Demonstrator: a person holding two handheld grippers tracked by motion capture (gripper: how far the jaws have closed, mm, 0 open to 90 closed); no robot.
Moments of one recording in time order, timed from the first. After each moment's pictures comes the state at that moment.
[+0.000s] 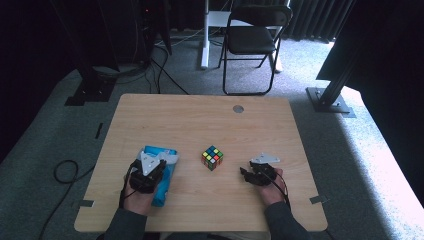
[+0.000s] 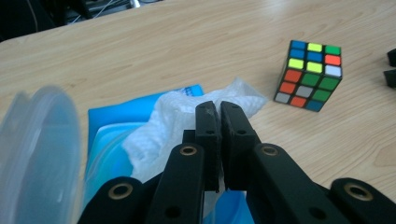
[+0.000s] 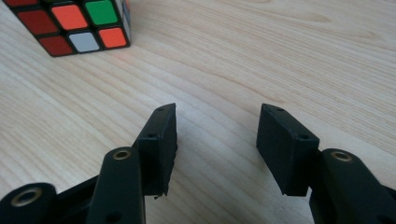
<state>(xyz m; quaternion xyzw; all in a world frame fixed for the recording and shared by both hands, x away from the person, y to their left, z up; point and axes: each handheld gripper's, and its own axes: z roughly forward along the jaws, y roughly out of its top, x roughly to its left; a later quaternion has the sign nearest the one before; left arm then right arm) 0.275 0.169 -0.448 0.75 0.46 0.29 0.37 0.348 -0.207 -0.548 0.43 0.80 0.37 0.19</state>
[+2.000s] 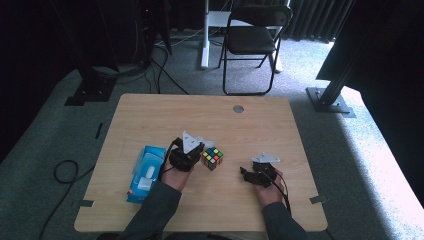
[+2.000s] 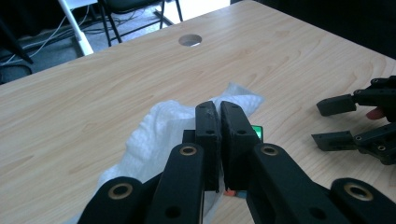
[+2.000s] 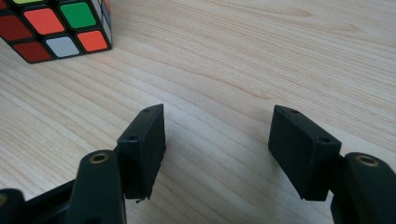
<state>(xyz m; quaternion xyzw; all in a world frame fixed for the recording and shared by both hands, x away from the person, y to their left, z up) 0.337 0.076 -0.435 0.78 0.38 0.25 0.42 0.349 -0.206 -0.549 0.46 0.79 0.36 0.20</state>
